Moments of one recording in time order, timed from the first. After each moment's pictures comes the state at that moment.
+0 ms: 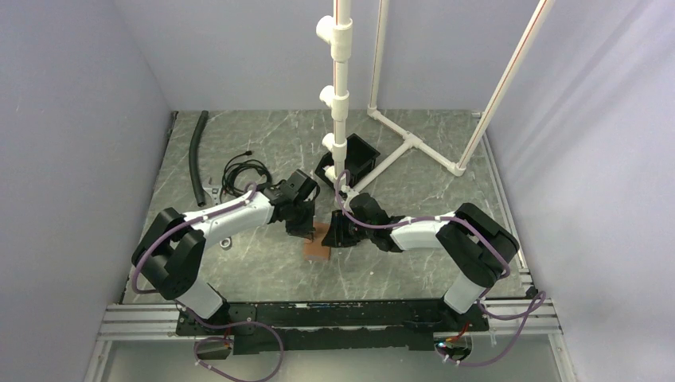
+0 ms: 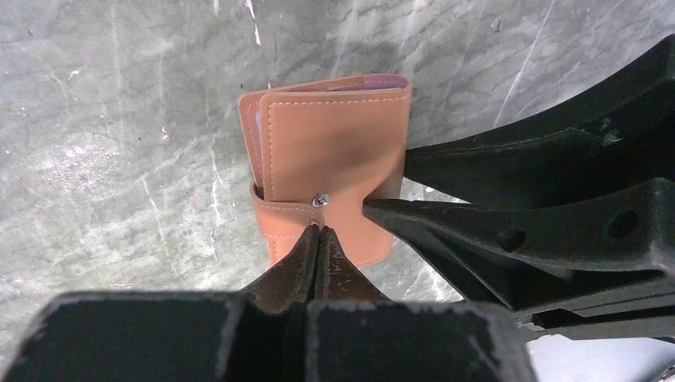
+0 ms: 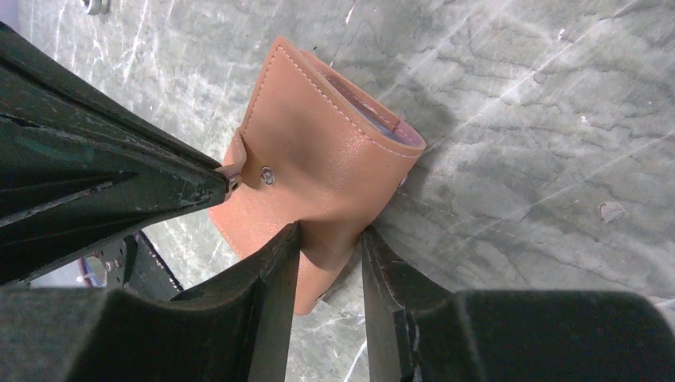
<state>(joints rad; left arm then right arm) -0.72 1.55 1.00 -0.58 0.08 -0.67 0.81 1.66 0.65 0.32 -0.29 0.67</state>
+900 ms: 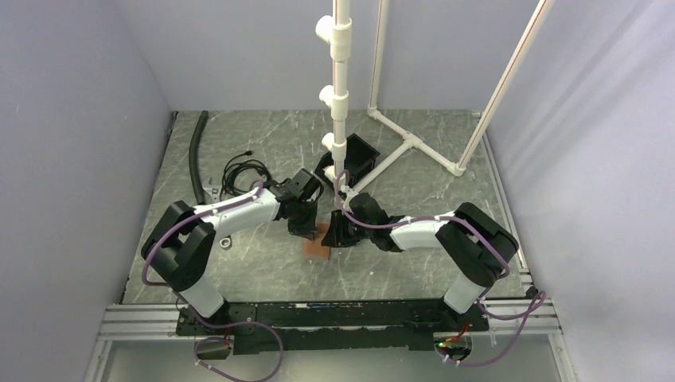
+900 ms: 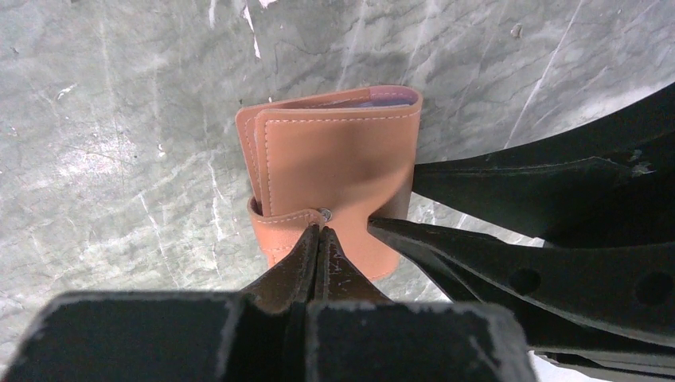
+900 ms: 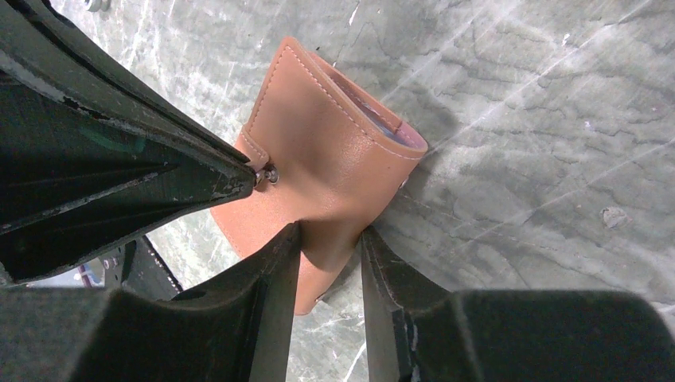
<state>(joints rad) -0.72 1.62 1.04 -0.59 0.08 -0.65 0.81 1.66 0.66 0.32 -0.30 0.66</state>
